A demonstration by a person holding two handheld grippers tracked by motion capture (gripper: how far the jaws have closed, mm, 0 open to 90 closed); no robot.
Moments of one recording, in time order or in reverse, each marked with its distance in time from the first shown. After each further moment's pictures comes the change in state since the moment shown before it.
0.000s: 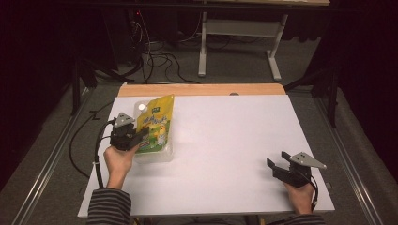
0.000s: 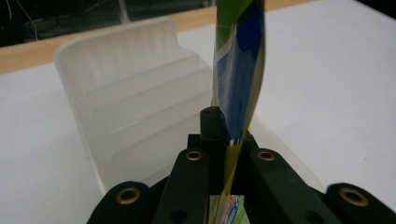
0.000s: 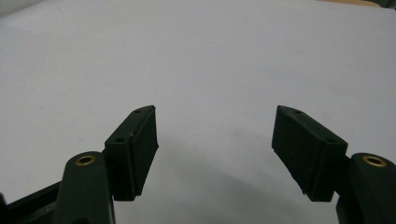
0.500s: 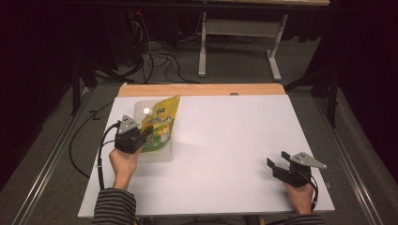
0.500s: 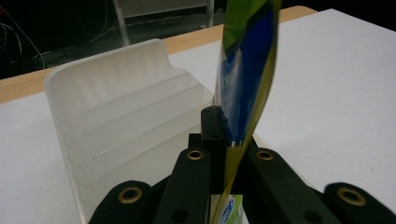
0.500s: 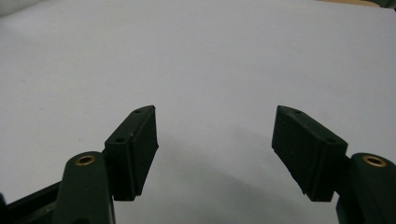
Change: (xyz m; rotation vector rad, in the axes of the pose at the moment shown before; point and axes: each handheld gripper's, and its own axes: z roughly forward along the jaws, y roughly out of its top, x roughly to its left) left arm -0.011 -0.011 0.009 -0.116 0.018 0.064; right arm 0.000 0.000 0.000 -0.003 -0.002 -0.003
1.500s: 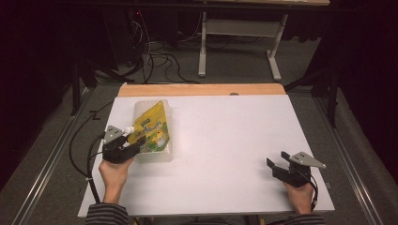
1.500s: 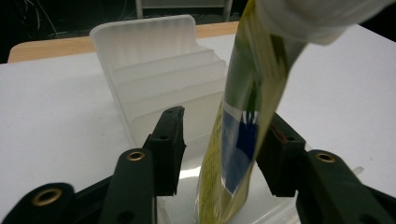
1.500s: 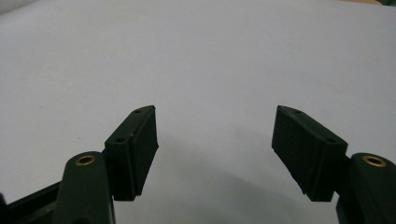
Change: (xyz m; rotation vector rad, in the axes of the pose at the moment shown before) left arm 0.009 -0.026 -0.031 -0.013 0.051 -0.123; right arm 0.000 0.000 0.001 0.009 0.001 -0.001
